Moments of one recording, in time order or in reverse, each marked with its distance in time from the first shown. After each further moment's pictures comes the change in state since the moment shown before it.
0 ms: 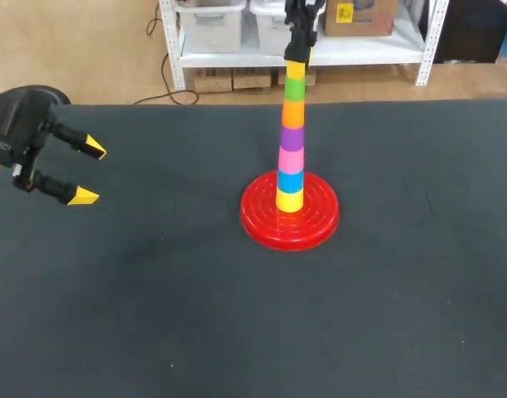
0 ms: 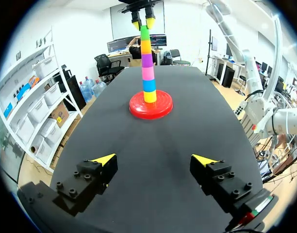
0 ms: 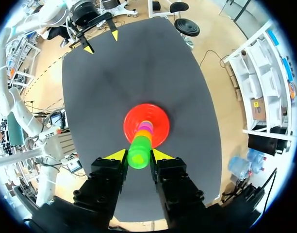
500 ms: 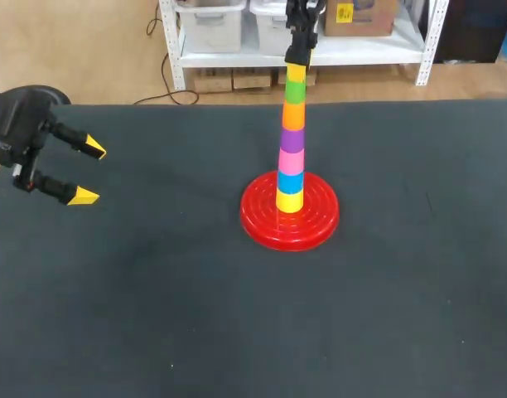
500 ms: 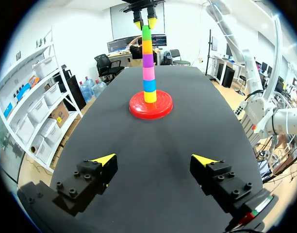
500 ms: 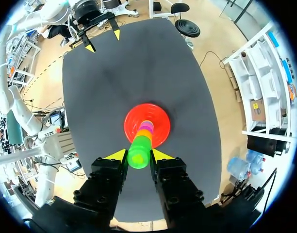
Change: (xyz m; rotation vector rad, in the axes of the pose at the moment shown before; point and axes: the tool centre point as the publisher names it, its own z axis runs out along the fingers) left arm 0.000 0.000 0.000 0.000 0.000 0.000; right arm 0.003 0.005 0.003 -0.001 0.000 -0.011
